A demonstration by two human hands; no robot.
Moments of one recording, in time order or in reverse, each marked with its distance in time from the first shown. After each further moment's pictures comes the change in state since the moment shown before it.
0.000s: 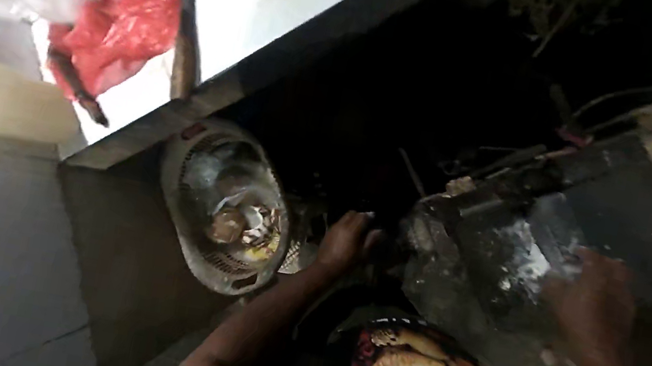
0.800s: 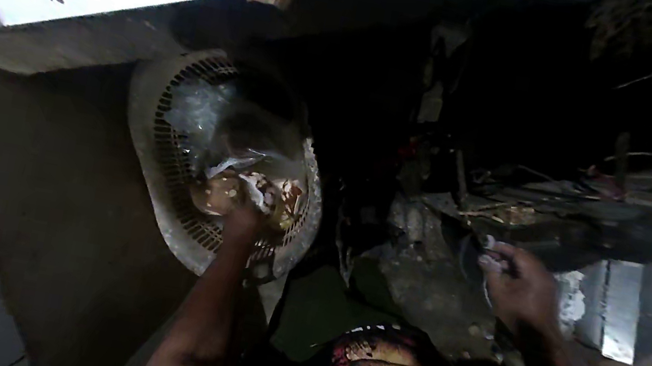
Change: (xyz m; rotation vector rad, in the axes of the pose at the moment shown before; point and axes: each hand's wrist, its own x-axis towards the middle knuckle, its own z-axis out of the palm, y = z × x) left_hand -0.056 -0.353 -0.021 0.011 -0.170 -0.788; right_hand -0.041 -0.219 0.094 0.005 -0.177 -0.411
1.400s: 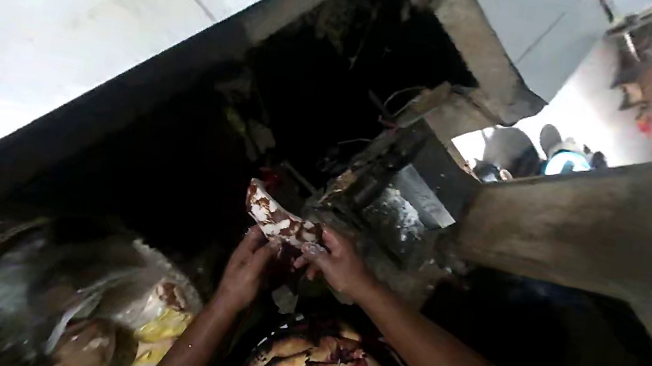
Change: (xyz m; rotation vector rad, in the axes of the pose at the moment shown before) left_hand -0.183 0.264 -0.053 -1.153 -0.716 0.918; right_hand -0.045 -0.046 -0.012 1.049 -0.028 0.189
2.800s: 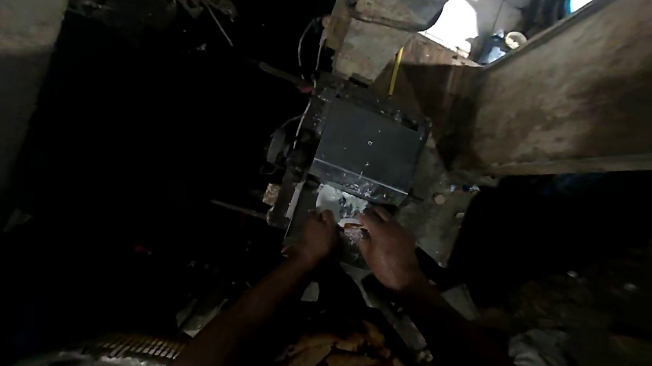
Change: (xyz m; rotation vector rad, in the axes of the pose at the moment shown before) left_hand 0.199 -0.100 0.268 1.123 -0.236 -0.634; right_hand -0.025 0.073 -0.246 -0.719 0.519 0.211
